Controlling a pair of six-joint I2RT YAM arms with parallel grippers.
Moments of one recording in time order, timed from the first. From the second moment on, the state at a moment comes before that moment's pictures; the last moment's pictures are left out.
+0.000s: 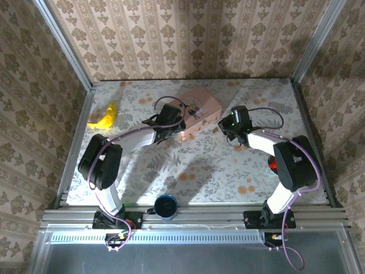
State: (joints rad) left arm -0.63 1.77 1.15 -0.26 -0.18 -0.82; right arm 0.27 1.66 0.88 0.07 -0.13 1.19
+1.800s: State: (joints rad) left arm -0.21 1.48 0.92 0.03 0.05 -0.55; right arm 0.26 1.51 0.86 -0.41 -0.10 0.51
